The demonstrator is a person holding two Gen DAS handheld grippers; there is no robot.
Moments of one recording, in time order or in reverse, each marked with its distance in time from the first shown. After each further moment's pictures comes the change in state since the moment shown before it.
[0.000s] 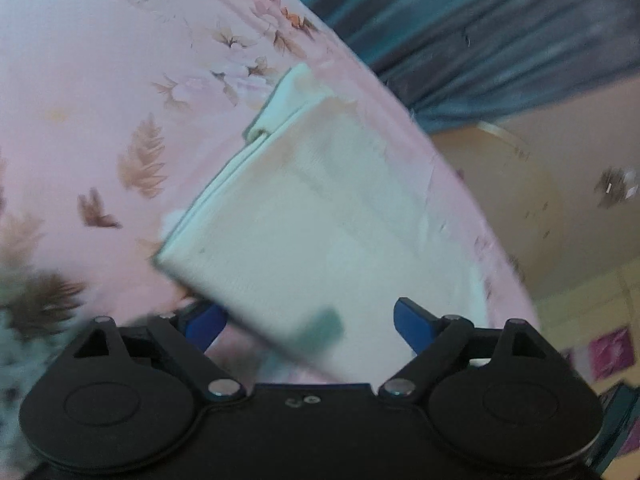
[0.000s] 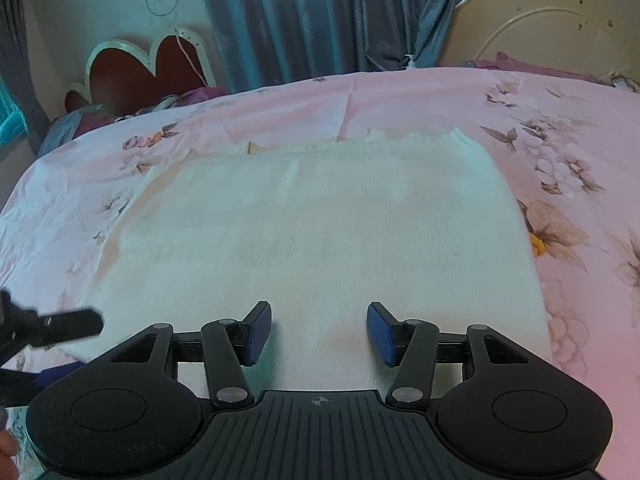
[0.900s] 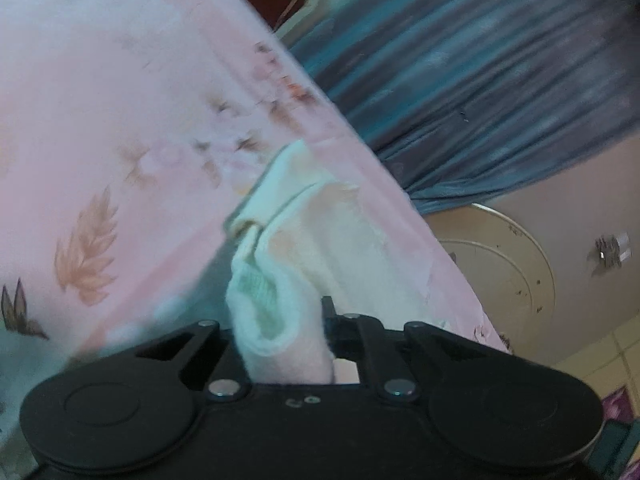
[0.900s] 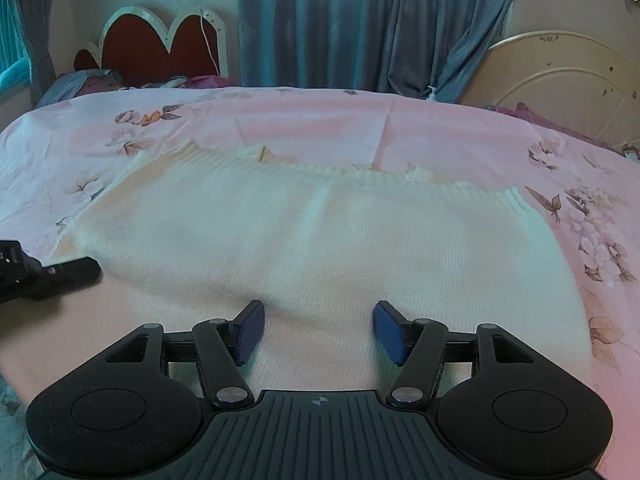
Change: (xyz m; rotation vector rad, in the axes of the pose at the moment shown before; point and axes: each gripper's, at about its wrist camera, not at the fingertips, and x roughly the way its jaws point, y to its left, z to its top) left arm 0.024 -0.005 0.019 -0.006 -0.242 -0.012; right arm 0.062 0.030 0.017 -0.188 -0.046 -0.089
